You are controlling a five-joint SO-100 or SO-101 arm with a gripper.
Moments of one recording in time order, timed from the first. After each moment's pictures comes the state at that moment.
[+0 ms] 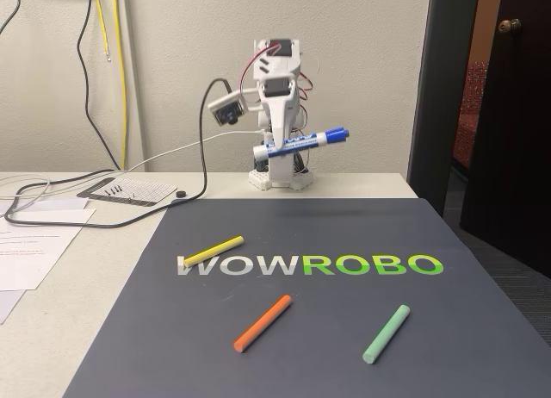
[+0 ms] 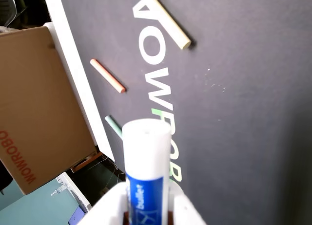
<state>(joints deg) -11.5 169.3 145.7 65.6 9.6</state>
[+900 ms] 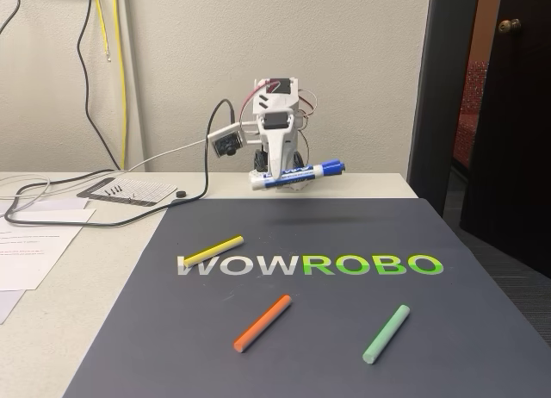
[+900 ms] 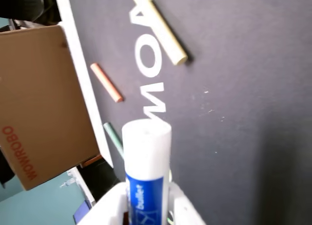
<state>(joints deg) -10.2 188.6 168.2 55.4 6.1</state>
